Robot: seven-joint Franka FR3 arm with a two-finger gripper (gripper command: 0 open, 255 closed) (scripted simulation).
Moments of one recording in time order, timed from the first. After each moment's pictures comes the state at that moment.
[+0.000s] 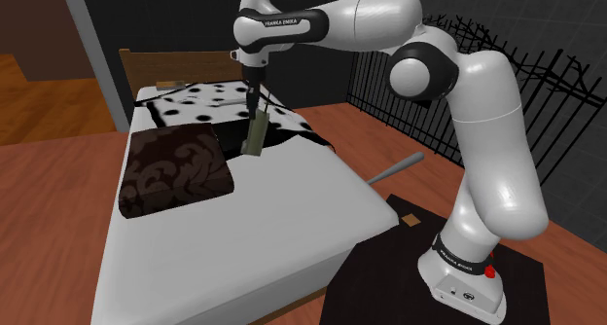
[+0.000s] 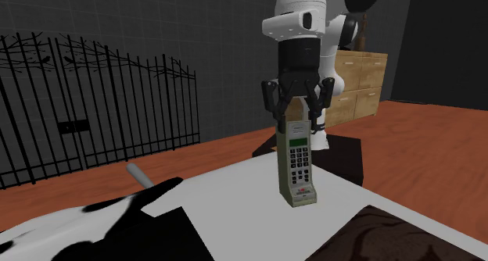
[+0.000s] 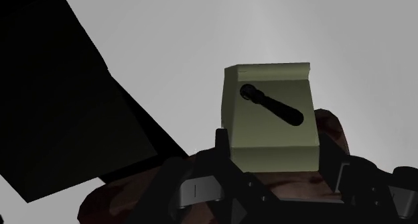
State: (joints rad) arm 0.27 0.53 -0.27 -1.23 0.20 1.77 -0.68
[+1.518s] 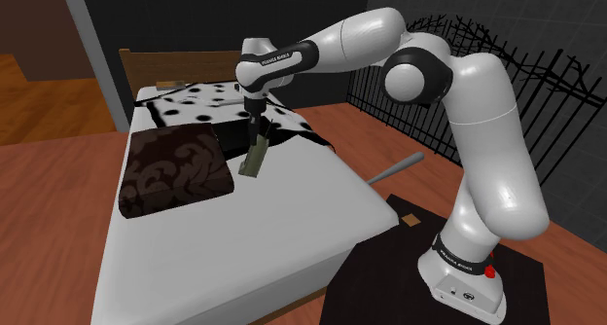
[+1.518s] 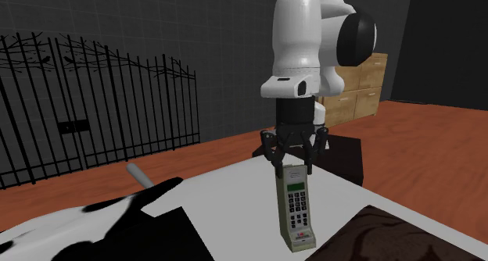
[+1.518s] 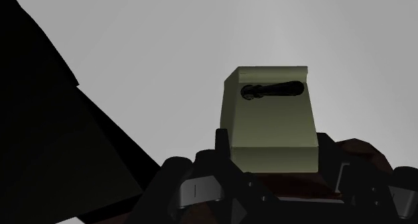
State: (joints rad) arm 0.28 0.57 -0.26 -1.43 0.22 2.01 -0.71
